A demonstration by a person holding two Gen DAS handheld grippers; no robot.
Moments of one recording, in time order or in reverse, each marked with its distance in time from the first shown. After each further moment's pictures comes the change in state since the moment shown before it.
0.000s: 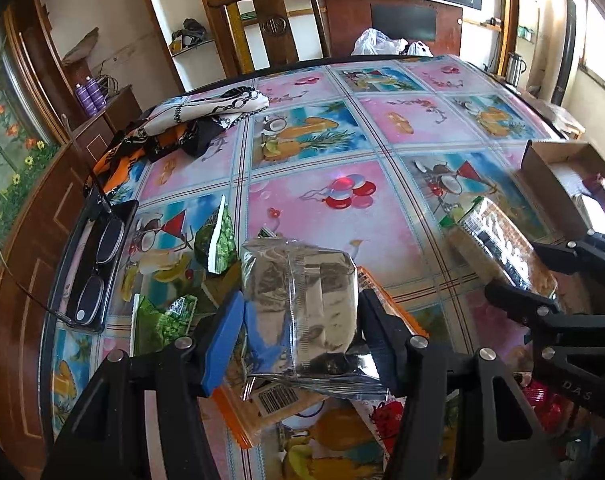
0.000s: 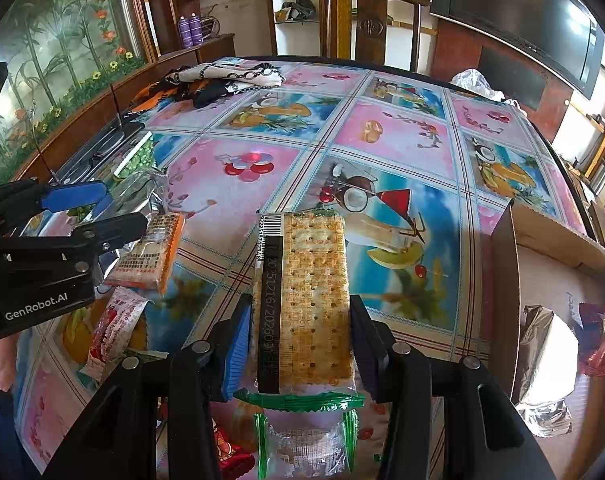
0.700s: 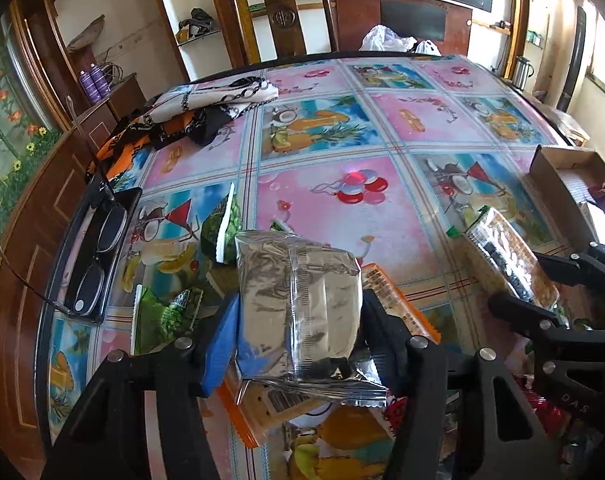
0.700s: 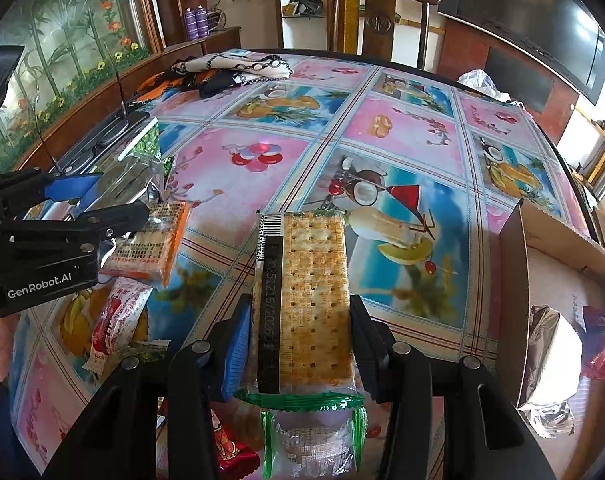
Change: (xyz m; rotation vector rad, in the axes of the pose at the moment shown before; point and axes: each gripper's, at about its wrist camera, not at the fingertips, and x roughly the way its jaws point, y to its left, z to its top) left arm -0.001 0.009 0.000 -0.042 0.013 -0.013; right arm 0.003 0.005 -0.002 -0.023 0.018 0.006
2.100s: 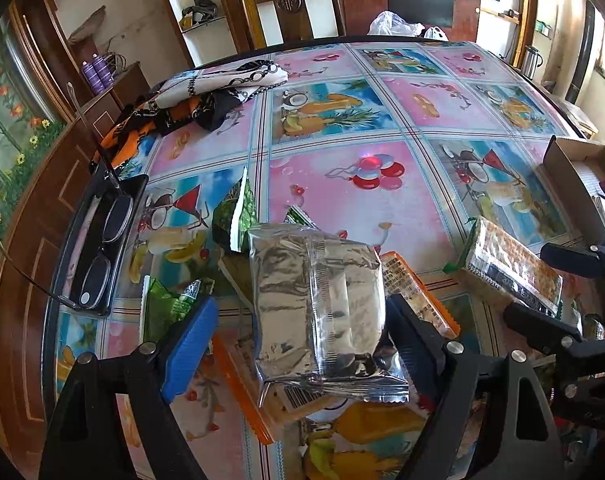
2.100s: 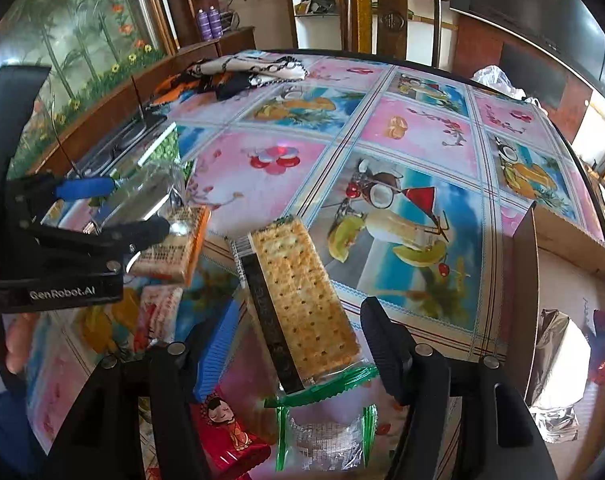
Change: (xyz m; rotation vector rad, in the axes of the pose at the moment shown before) left arm 0.011 0.007 0.000 0.000 0.065 0.033; right arm -0.002 0.000 0.003 -0.006 0.015 0.074
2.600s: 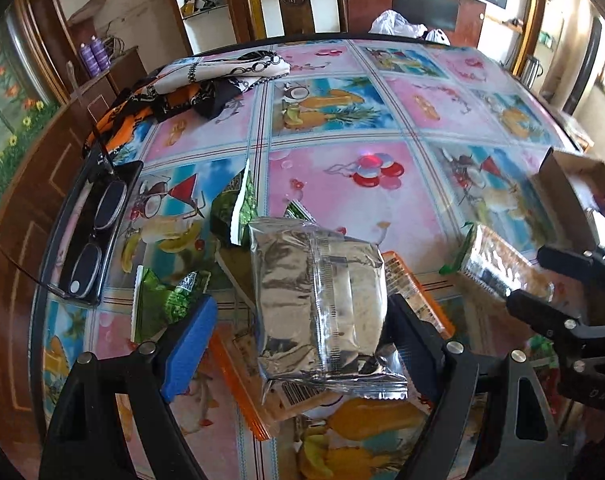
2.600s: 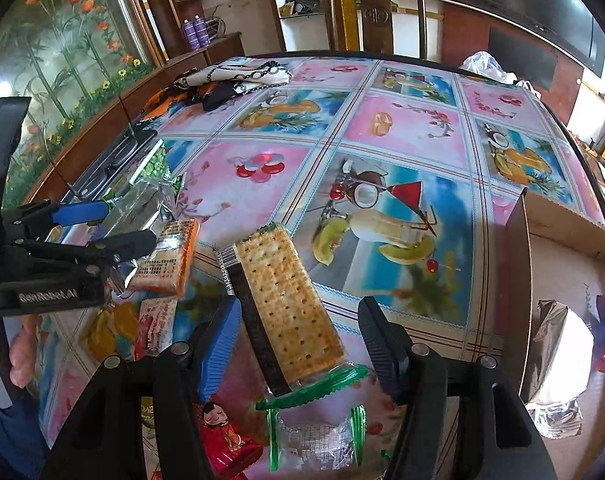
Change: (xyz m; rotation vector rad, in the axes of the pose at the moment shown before) left arm 0.003 0.005 -0.001 -0.040 0.029 -0.040; right arm -0.004 -0.016 0.002 0.077 -0.005 0.025
